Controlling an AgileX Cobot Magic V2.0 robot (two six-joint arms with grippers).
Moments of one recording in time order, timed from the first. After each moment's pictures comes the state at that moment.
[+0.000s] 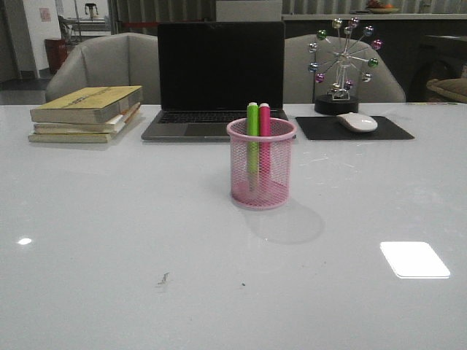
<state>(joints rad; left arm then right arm) 0.16 0.60 -0.75 -0.67 0.65 0.77 0.03 -0.01 0.03 0.03 0.09 0.03</state>
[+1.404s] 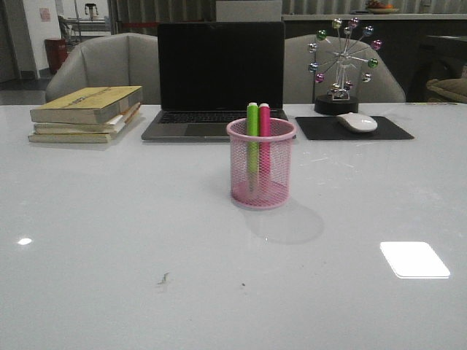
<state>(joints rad) 0.16 0.17 -0.51 -0.40 0.38 0.18 0.03 -0.01 0.03 0.03 0.09 0.03</state>
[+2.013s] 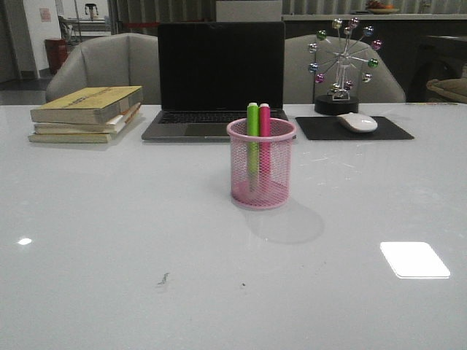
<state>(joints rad) -0.03 -0.01 -0.30 -0.09 0.19 -0.01 0.03 -0.01 0.03 0.03 0.10 0.03</state>
